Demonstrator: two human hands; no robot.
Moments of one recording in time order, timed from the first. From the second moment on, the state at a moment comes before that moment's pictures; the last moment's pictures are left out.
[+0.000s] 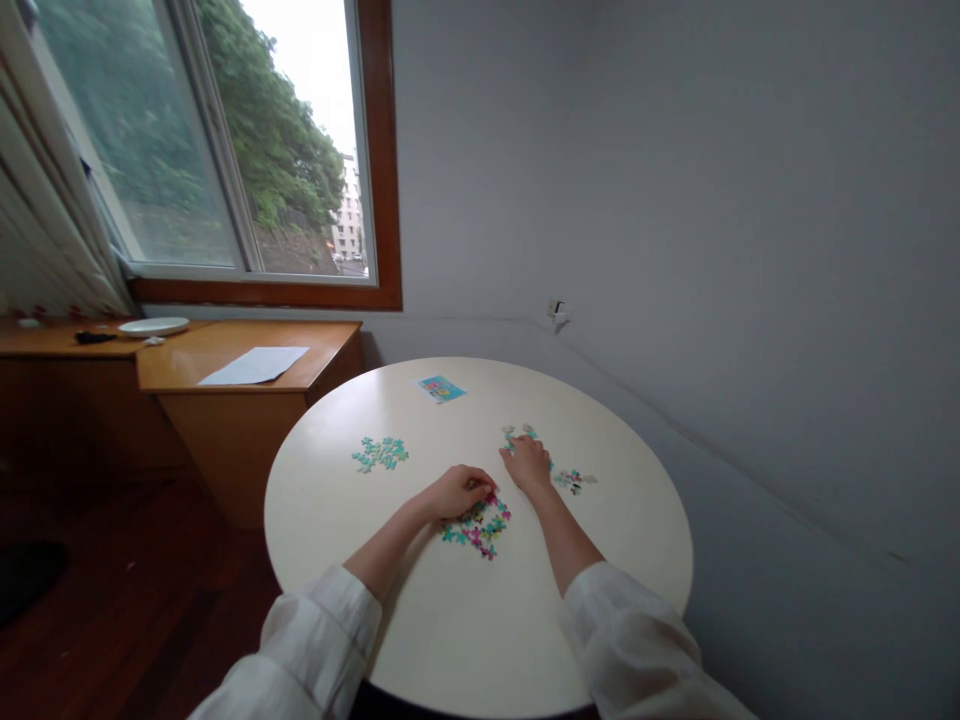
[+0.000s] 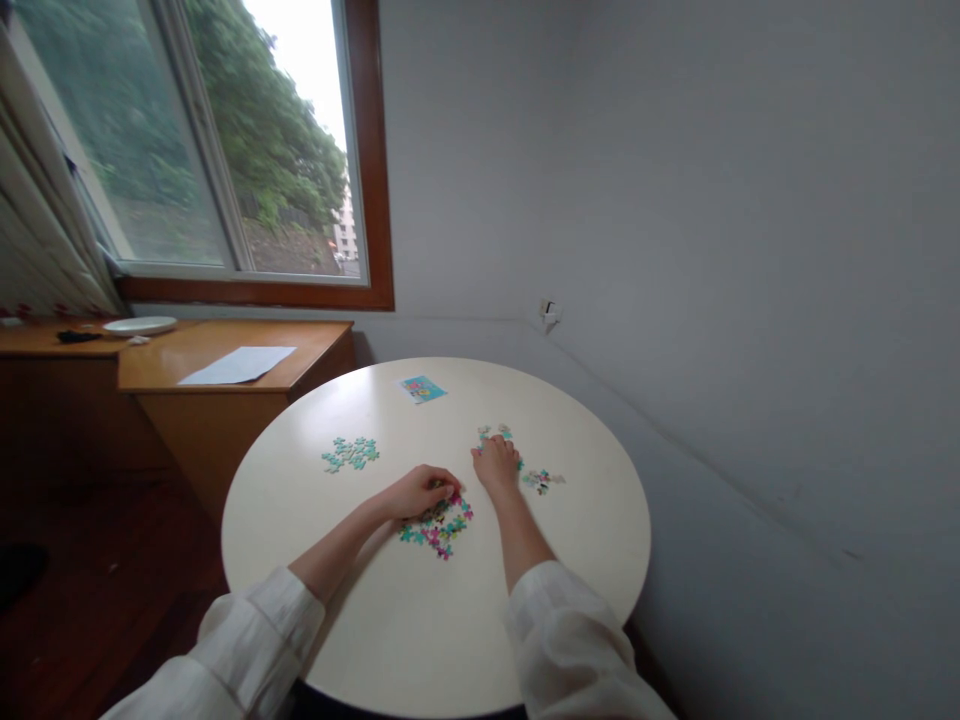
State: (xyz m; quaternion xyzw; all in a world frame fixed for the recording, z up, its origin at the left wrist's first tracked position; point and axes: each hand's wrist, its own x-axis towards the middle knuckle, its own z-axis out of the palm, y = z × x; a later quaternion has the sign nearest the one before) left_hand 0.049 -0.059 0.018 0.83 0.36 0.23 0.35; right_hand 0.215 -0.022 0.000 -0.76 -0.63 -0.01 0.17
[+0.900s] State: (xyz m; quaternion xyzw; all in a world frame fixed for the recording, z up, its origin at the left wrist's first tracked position) left_hand 0.054 -0.043 0.006 0.55 0.46 0.47 0.51; right_hand 0.216 -0.018 -0.008 -0.73 -0.65 0.01 0.18
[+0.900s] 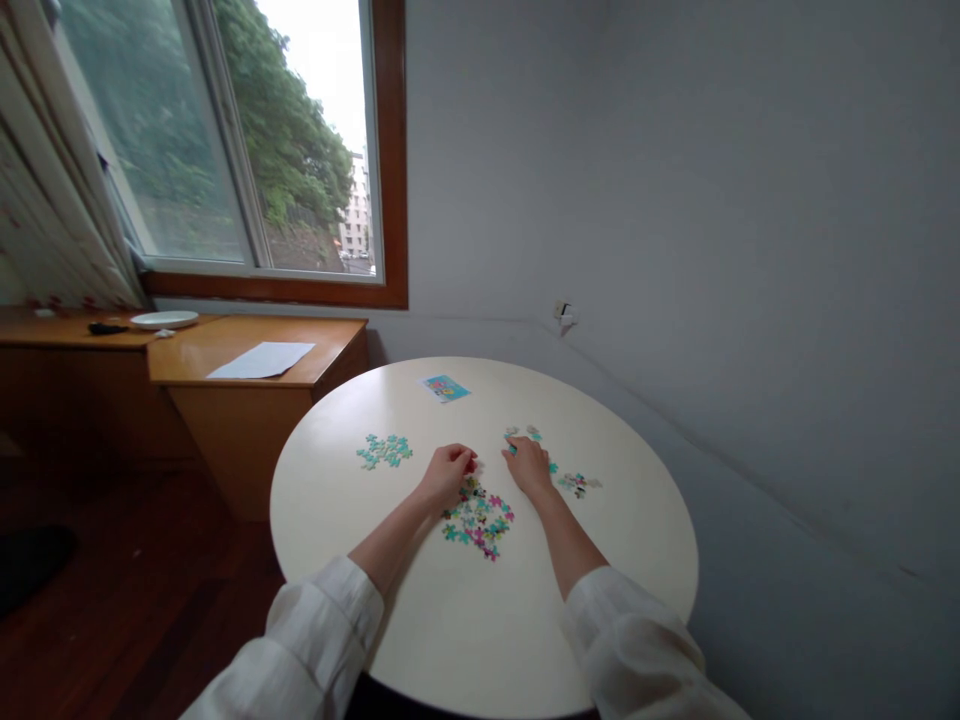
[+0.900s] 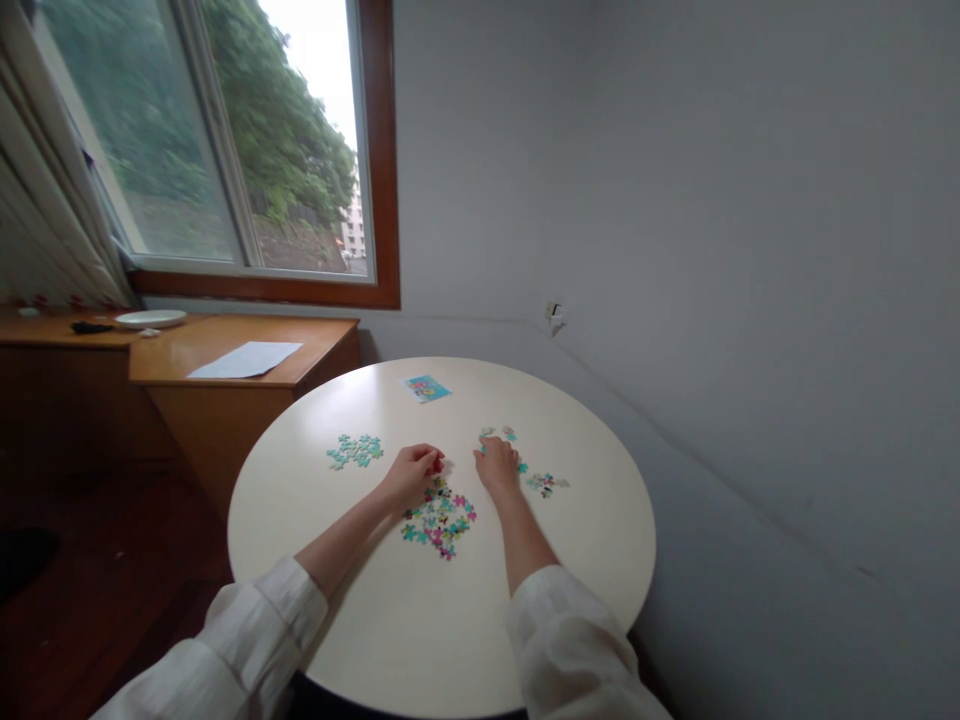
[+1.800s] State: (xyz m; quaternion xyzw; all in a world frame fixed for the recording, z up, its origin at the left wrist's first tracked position) left_hand 0.057 -0.040 0.001 0.55 0.47 0.47 0.51; right_hand 0.224 0.001 -0.027 -0.64 -0.67 0.03 0.37
